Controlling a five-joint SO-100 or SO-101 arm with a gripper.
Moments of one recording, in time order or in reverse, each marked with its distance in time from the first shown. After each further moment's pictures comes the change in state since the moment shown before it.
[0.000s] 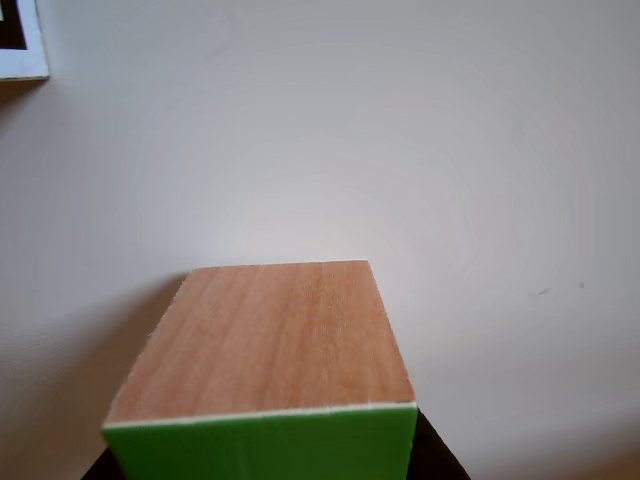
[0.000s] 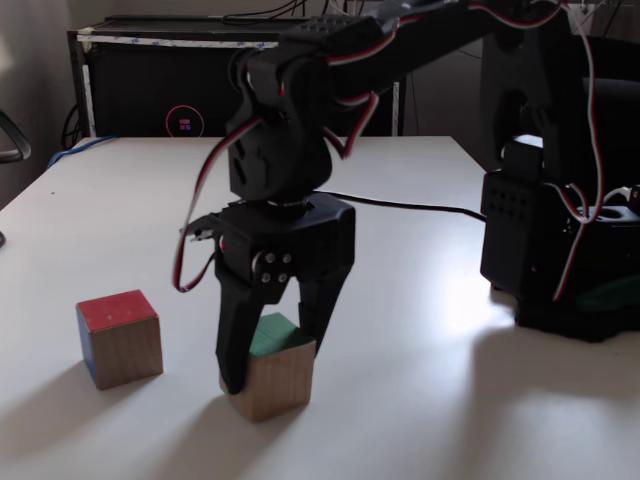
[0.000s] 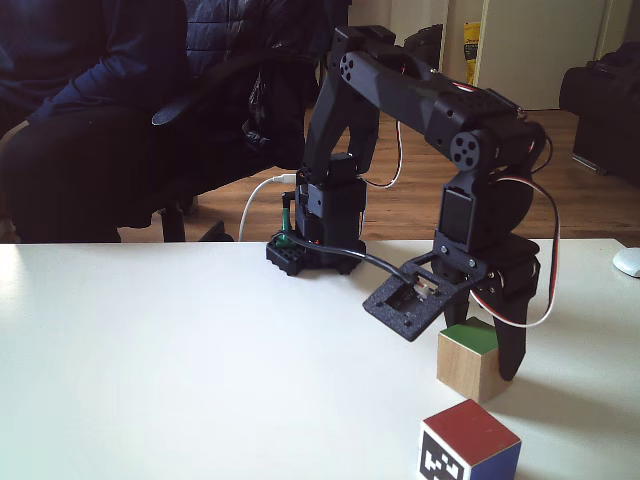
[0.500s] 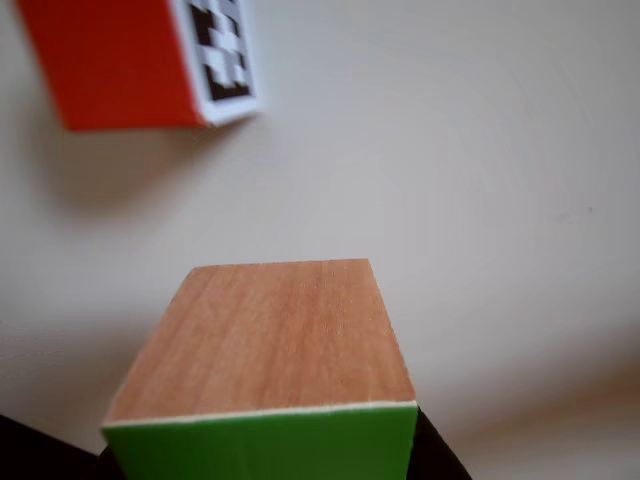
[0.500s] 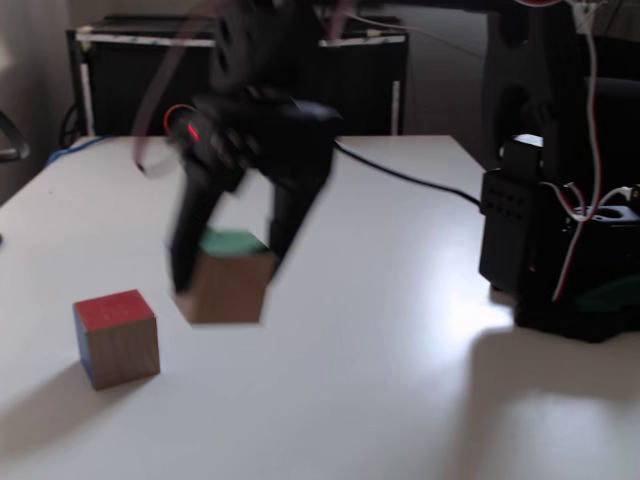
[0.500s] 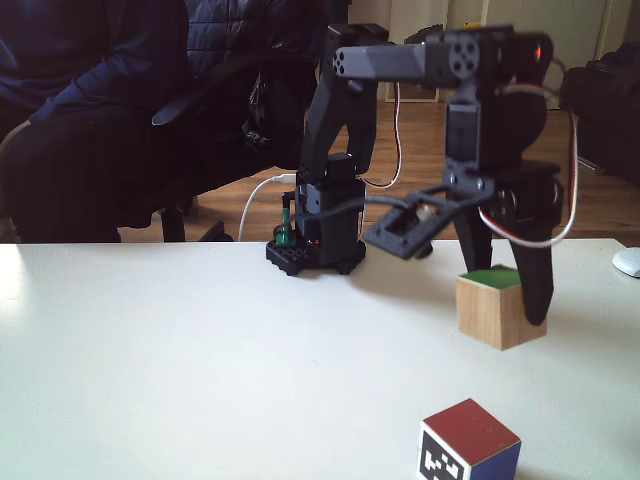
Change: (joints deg) arm 2.6 1.2 -24.1 16.8 5.4
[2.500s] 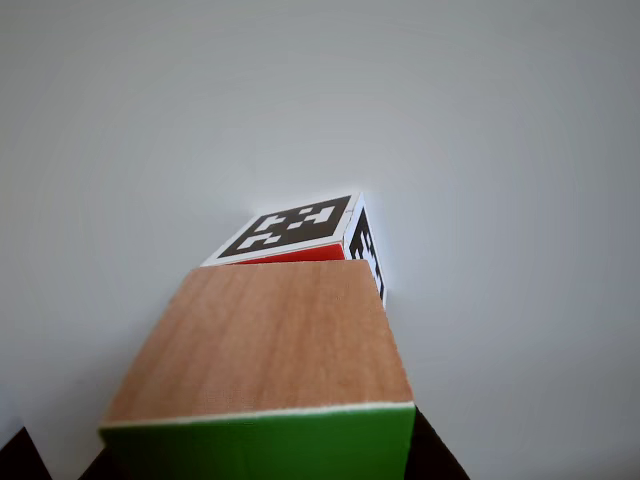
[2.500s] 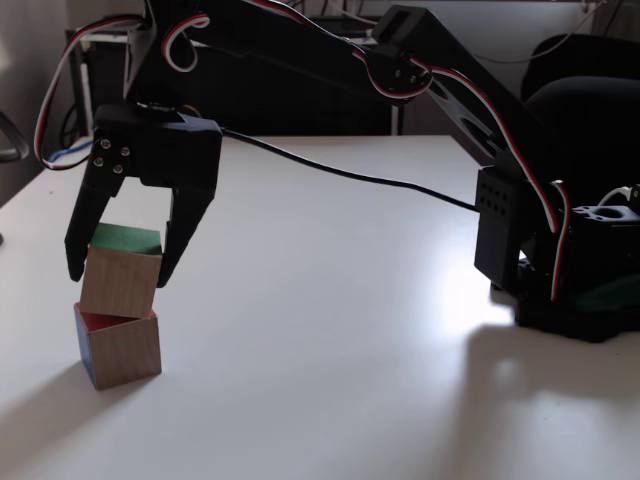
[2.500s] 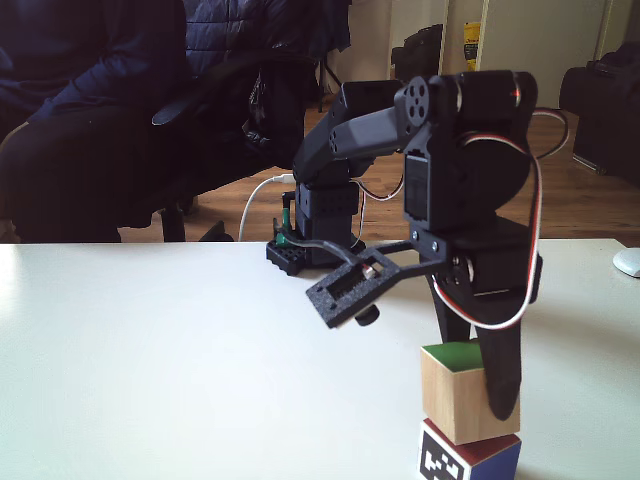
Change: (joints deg) arm 12.0 -33.3 -46.0 10.6 0.2
